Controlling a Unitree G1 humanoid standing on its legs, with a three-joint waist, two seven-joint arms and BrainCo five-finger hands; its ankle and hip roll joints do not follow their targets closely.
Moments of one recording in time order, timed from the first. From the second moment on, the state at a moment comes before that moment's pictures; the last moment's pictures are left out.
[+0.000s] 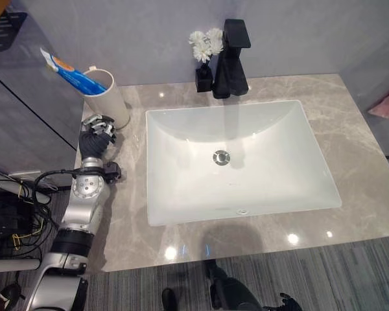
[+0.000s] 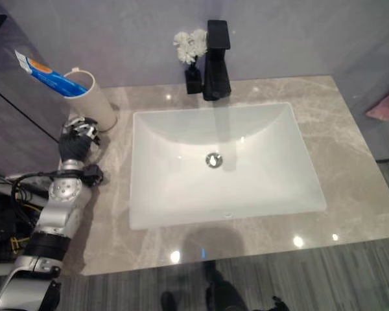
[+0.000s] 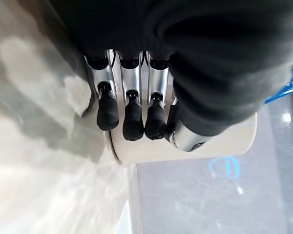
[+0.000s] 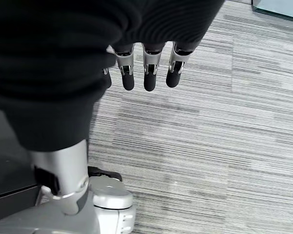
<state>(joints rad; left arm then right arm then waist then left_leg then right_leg) -0.49 0.55 -0.07 0.36 -0.43 -0.17 0.30 0.06 -0.28 0.27 1.19 0.05 -0.05 -0.13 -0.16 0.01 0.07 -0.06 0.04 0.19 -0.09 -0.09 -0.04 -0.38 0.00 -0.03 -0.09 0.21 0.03</state>
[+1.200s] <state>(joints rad) -0.68 0.67 -0.07 0.54 -0.42 -0.17 0.39 0.06 -0.29 0.32 1.15 0.03 -0.07 -0.13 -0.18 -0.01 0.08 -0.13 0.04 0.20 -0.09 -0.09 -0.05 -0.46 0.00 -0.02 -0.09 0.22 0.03</state>
